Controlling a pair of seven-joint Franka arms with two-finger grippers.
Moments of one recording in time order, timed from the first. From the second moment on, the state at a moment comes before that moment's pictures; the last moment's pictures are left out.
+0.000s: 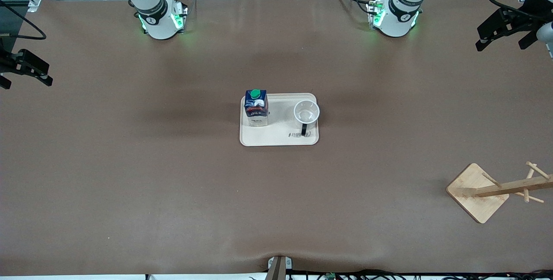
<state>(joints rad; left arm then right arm) -0.03 -0.16 -0.06 -1.58 0.00 1.46 -0.11 -0.02 -0.08 -0.06 -1.65 -0.03 1.64 -0.17</state>
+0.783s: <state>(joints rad) -0.03 -0.15 -0.06 -1.57 0.00 1.46 -0.11 -0.02 -0.06 -0.07 -1.65 -0.03 1.67 -0.17</state>
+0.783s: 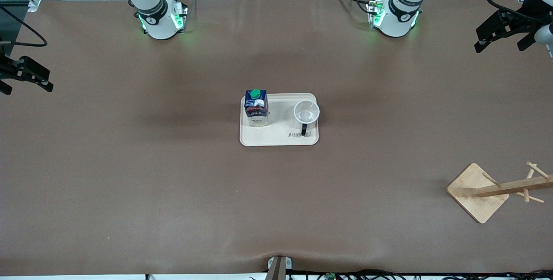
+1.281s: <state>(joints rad) -0.03 -0.15 -0.06 -1.57 0.00 1.46 -0.11 -0.03 -0.06 -0.08 -1.61 -0.03 1.65 -0.17</state>
